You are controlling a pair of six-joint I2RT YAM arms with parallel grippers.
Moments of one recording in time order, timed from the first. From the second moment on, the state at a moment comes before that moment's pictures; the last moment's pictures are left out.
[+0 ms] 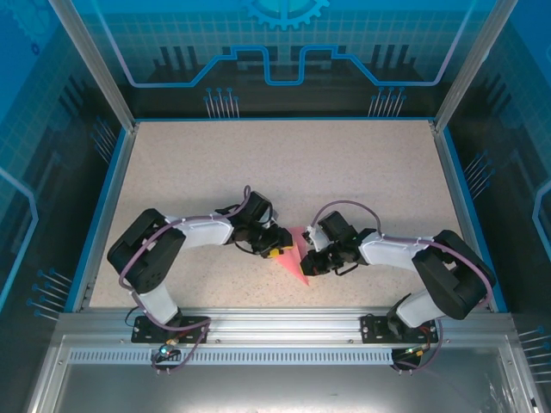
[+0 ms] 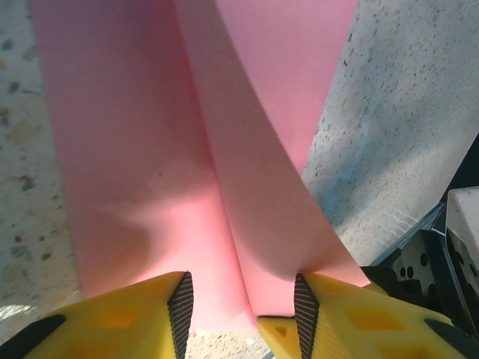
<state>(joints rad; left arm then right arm) -0.63 1.73 0.86 -0.16 0.57 -1.01 0.65 1.48 0.57 -0.21 -0.57 0.43</state>
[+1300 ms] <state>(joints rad) -0.65 1.82 0.93 -0.19 0.57 -1.00 0.47 1.50 0.57 -0.12 -0.77 0.48</state>
